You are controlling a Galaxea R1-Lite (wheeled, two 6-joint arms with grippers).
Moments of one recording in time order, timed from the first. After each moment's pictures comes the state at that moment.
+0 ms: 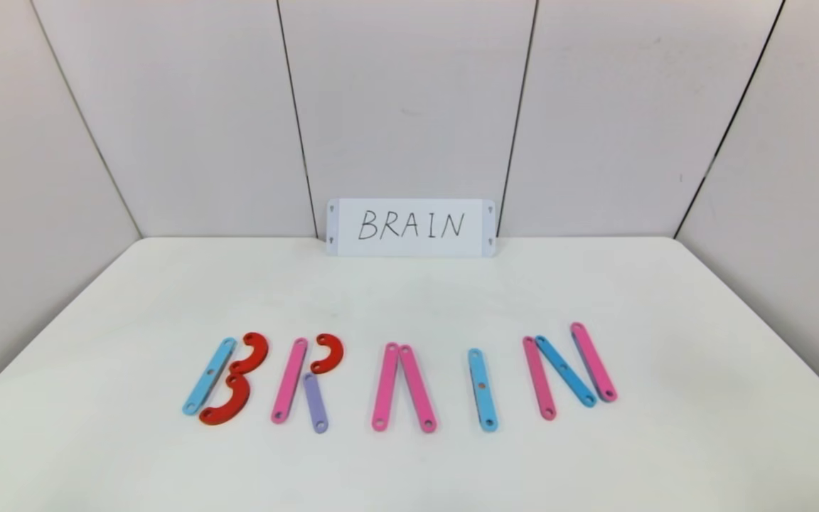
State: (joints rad) left arm -0.33 0.48 -0.68 0.49 0.22 0.04; right arm 0.05 0.45 -0.62 0.33 -0.12 0.08
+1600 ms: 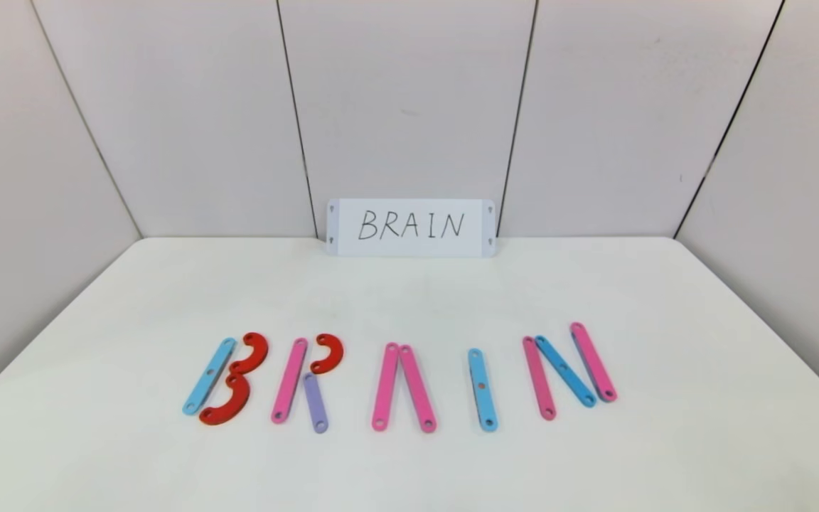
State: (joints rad) left arm 0.01 0.00 -0.01 -0.09 0.03 0.12; right arm 0.00 0.00 -0.01 -0.10 -0.02 -0.10
